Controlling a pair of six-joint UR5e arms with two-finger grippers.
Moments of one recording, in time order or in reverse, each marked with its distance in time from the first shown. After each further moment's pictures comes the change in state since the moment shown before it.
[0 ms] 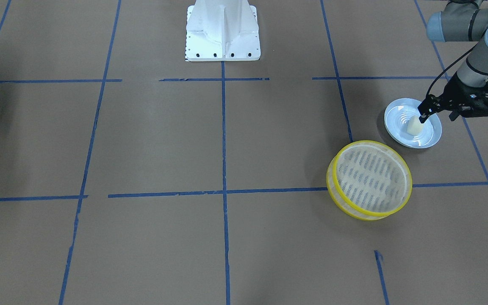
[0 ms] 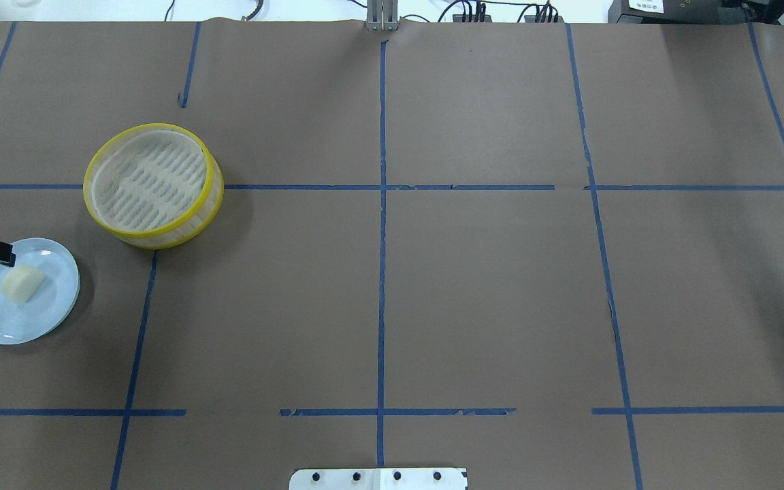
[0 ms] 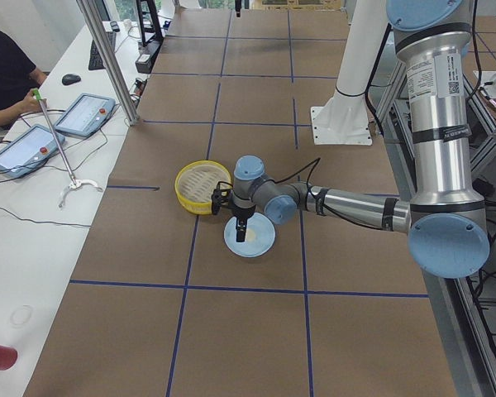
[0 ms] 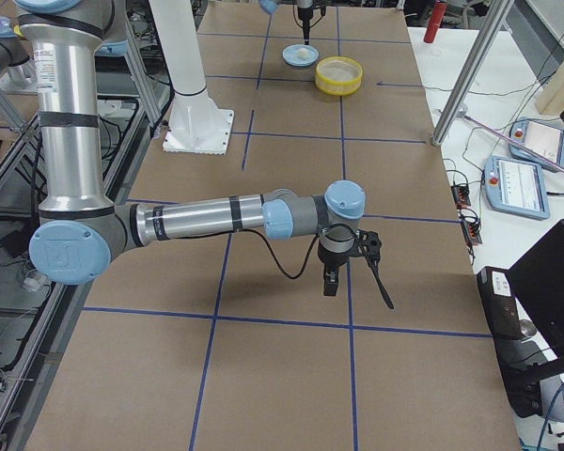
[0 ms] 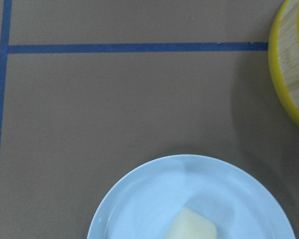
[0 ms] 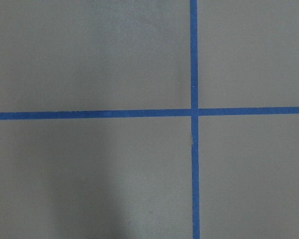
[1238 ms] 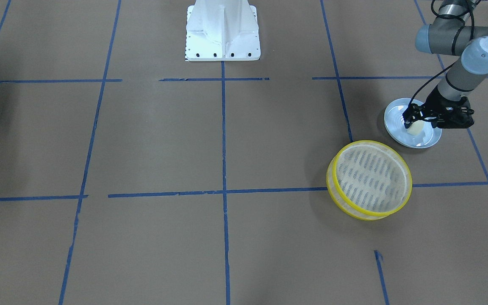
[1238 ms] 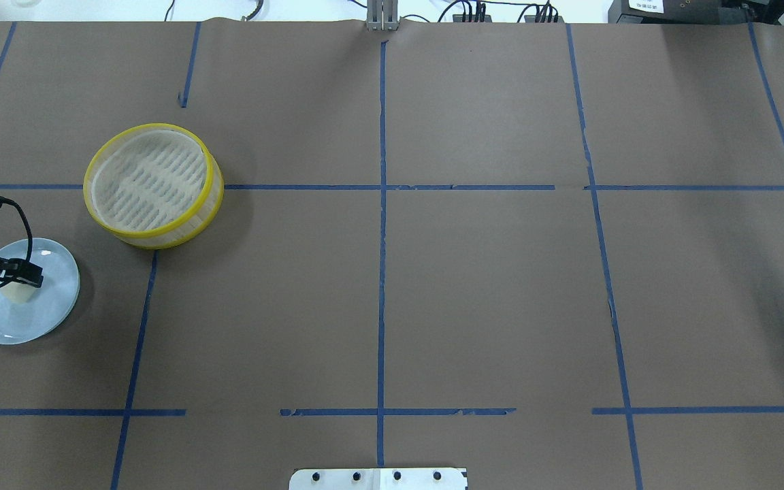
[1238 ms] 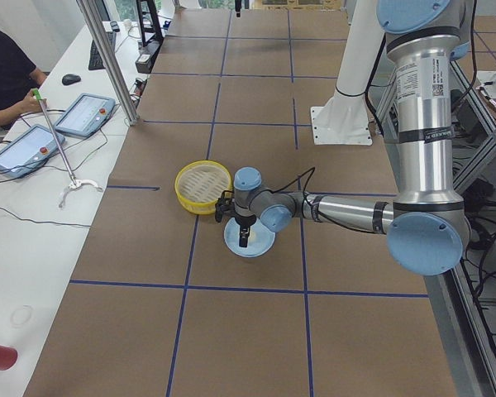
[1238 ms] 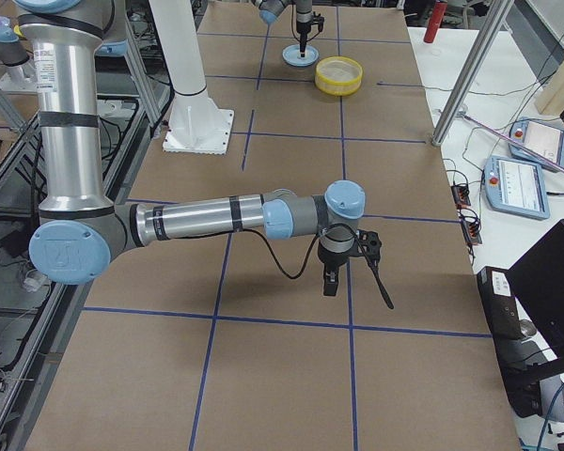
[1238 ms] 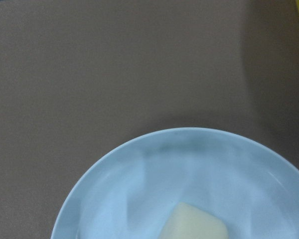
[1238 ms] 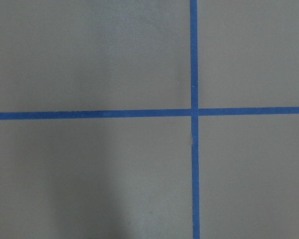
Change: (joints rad) left arm 0.084 -0.055 0.111 -0.047 -0.003 0.021; right arm 0.000 0.000 0.000 0.000 0.000 0.000
